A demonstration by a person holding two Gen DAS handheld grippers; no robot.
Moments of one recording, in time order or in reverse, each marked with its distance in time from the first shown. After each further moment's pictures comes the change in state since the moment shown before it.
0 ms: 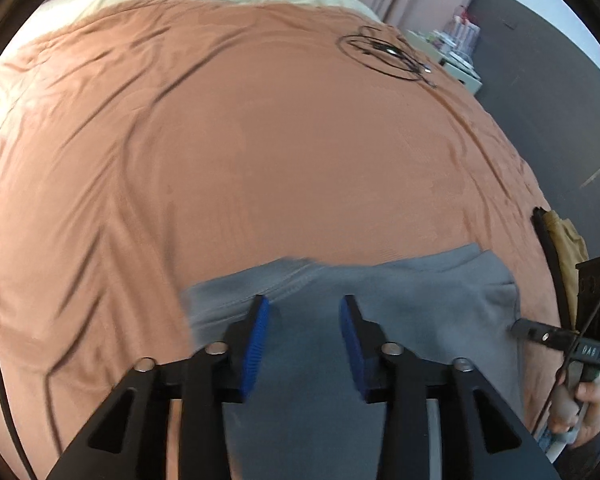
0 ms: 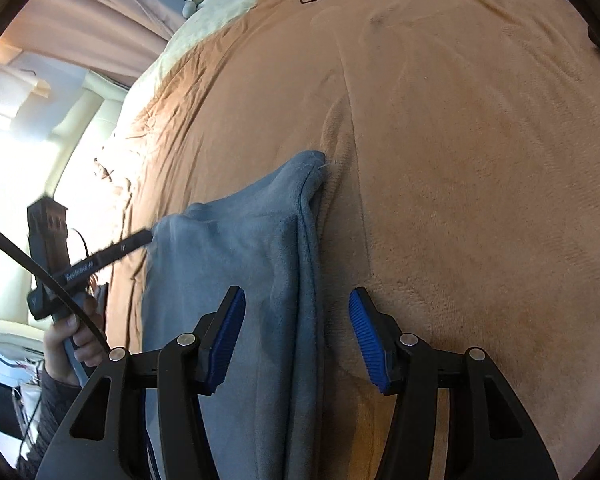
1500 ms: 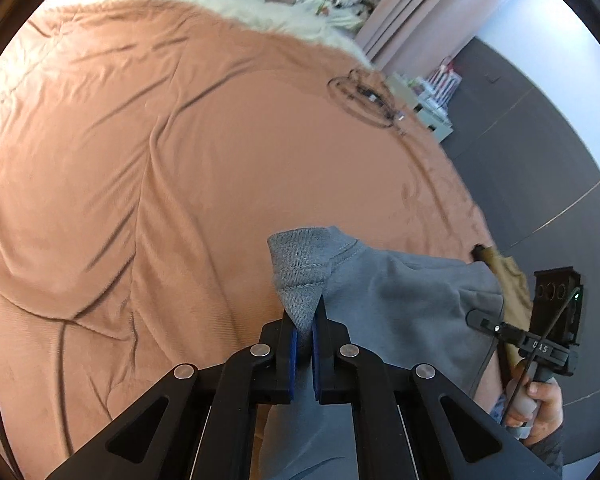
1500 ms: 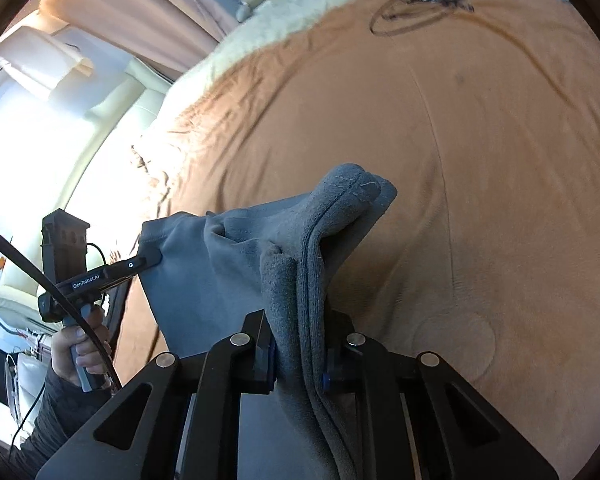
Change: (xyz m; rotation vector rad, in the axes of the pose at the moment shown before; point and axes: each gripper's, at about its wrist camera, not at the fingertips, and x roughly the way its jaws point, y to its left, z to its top) left arm -0.079 0.021 -0.020 -0.110 -0.100 -0.212; right arm -0.043 0.061 -0.027 -0.169 -0.097 0.056
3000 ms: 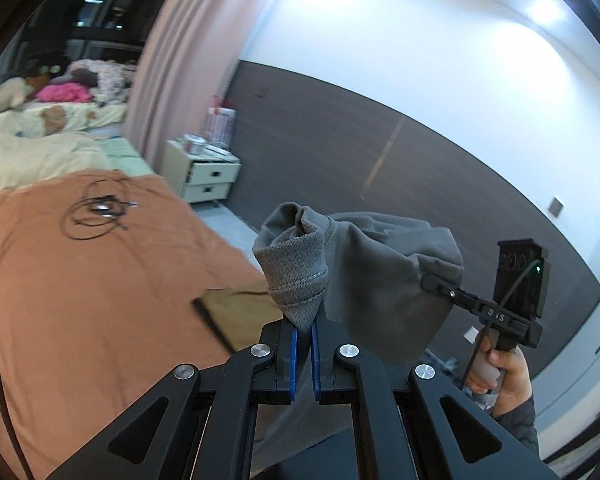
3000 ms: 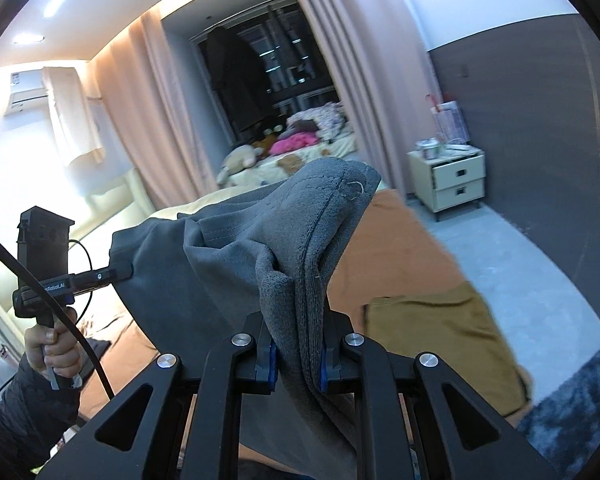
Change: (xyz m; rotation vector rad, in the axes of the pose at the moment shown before) left arm -0.121 -0.417 -0.047 0.493 -0.160 -0.441; right arm -0.493 0.056 -0.240 -0.181 -0.555 -0.308
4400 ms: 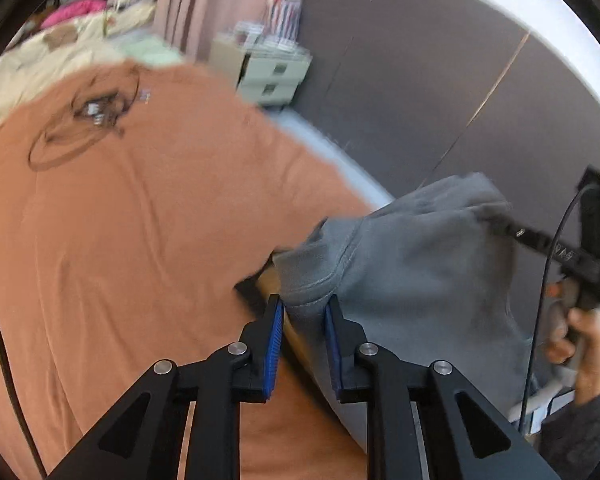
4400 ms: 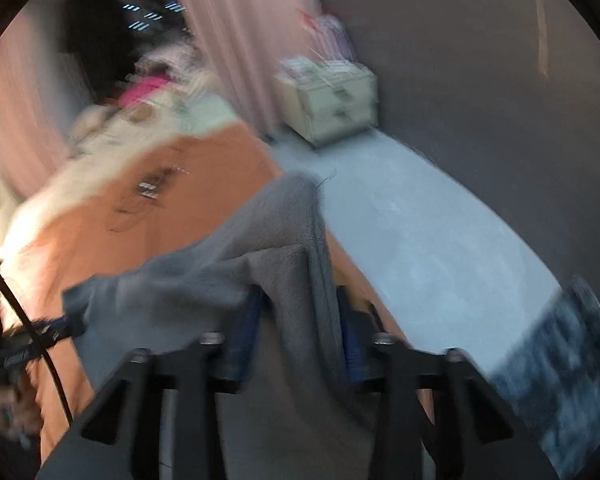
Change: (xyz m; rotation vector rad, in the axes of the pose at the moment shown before) left arm 0.333 0.161 -0.037 -0.094 0.361 0.250; right arm 0.253 0.064 -0.024 0.204 0.291 -0.437
